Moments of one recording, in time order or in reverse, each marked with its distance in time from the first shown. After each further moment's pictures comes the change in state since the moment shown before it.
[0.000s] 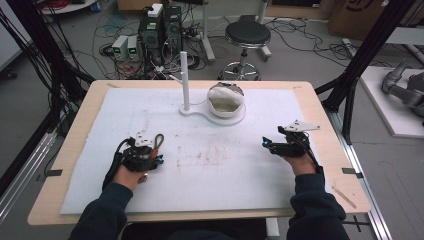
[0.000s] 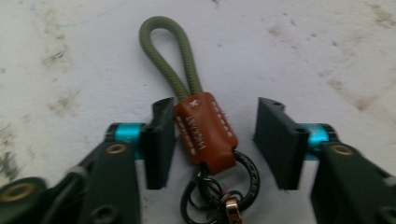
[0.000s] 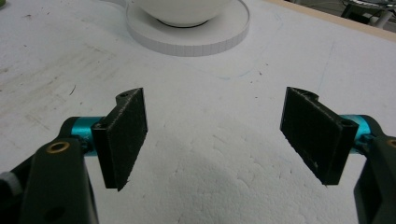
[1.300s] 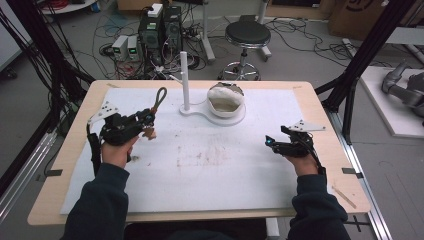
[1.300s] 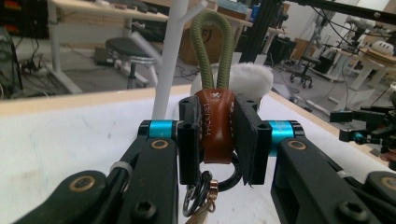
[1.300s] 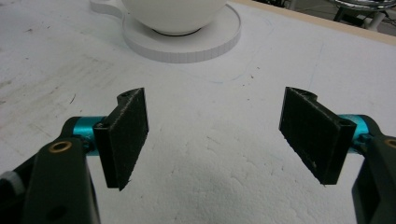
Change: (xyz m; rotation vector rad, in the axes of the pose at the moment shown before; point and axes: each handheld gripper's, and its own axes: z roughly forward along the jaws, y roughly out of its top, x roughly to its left) left arm 0.036 0.065 -0.065 -0.624 -0.181 -0.204; right arm -0.005 -0.001 -0.008 -0.033 -0.006 0.037
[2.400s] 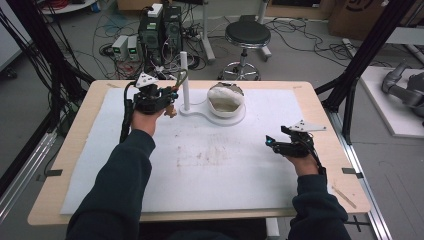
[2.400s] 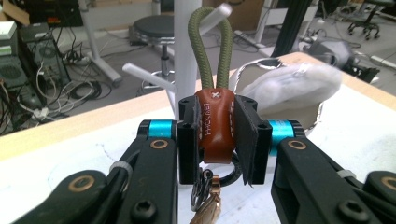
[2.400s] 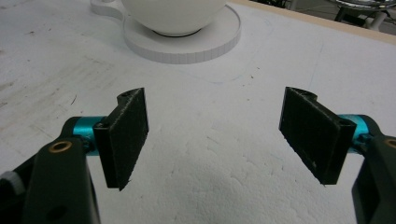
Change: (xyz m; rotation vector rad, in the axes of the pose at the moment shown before) left arm -0.009 0.035 0.095 0.176 0.164 0.115; right arm -0.001 -0.001 0.000 -0.004 0.007 0.008
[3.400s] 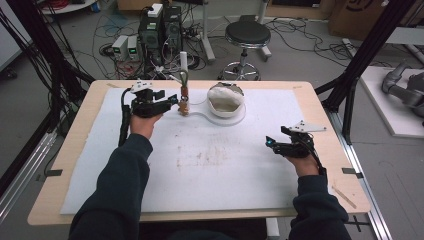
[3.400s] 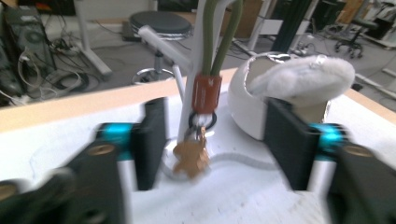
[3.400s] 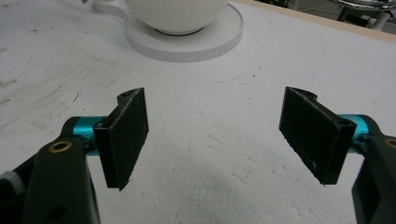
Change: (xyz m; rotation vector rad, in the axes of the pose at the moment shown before) left arm 0.022 -0.027 0.007 -0.022 -0.041 -0.093; right arm 0.000 -0.001 -0.001 -0.001 0.007 -0.010
